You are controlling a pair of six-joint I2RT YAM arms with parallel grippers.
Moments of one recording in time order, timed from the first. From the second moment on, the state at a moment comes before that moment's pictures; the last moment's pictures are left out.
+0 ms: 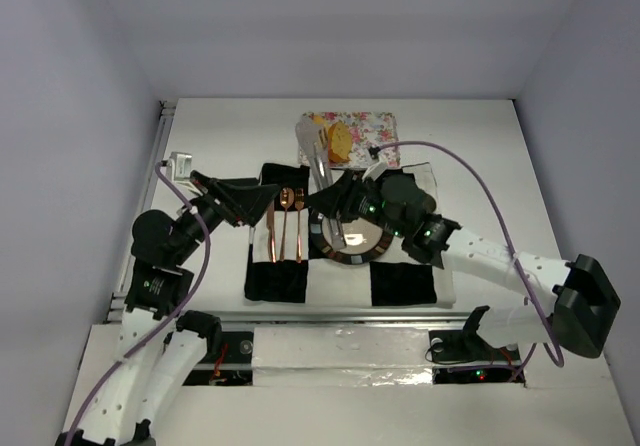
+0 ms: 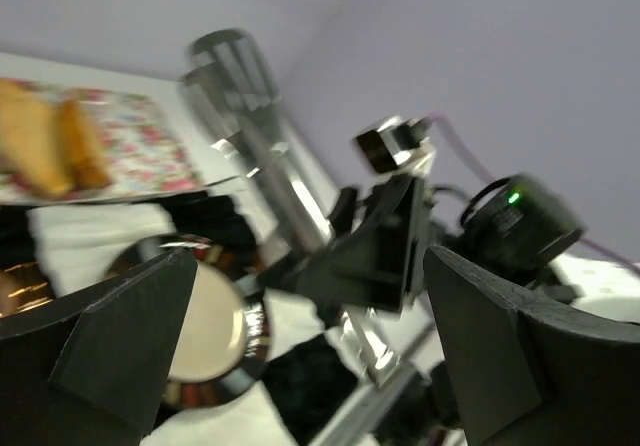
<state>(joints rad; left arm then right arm) -0.27 0.56 0.68 0.10 0.47 -0.81 0.92 1.28 0.85 0.38 -0.03 0.96</state>
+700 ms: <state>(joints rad) -0.27 0.35 0.56 -0.34 0.23 -0.54 0.65 1.75 1.39 -0.48 0.09 0.51</state>
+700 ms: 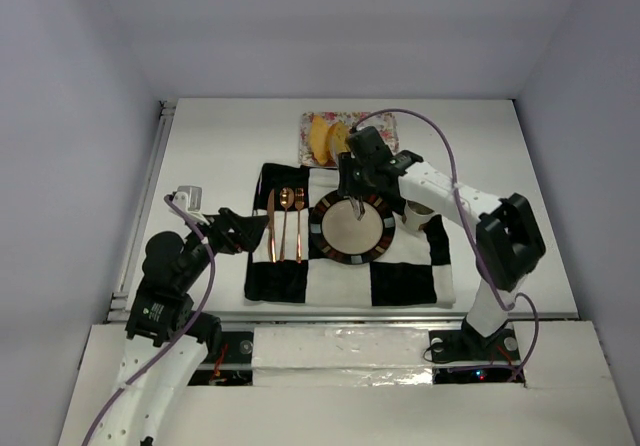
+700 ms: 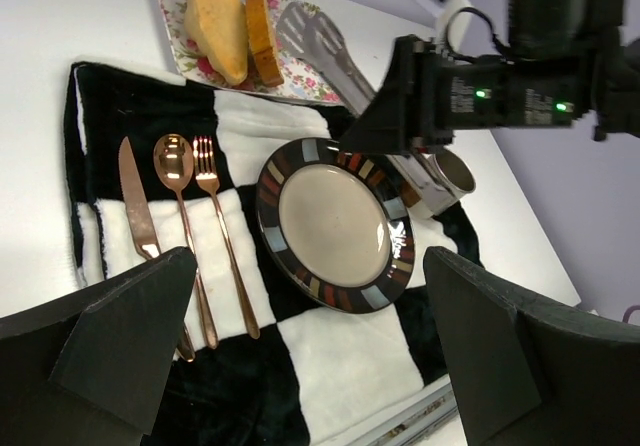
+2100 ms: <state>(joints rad) -0.27 0.29 0.55 -0.32 0.24 -0.54 0.86 1.19 0.99 -0.66 0.06 0.61</state>
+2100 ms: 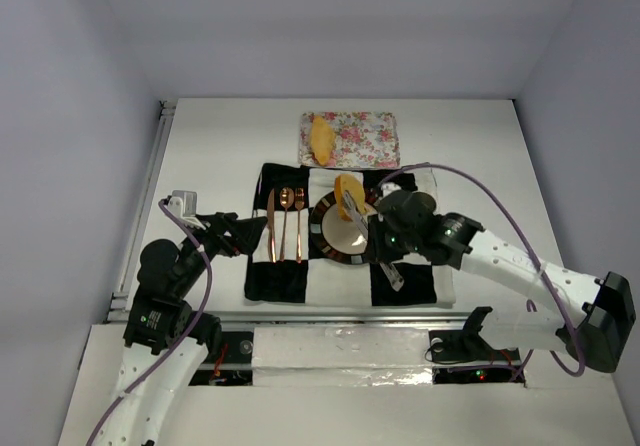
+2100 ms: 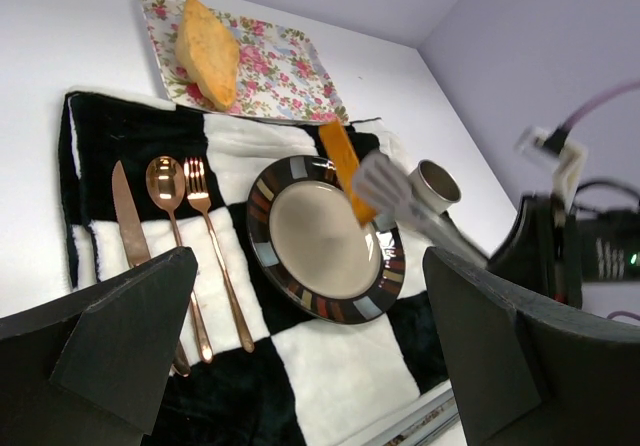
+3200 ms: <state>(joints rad) -0.27 0.29 0.55 -0.32 0.24 -0.54 0.56 1.73 1.37 -0.48 -0.10 0.58</state>
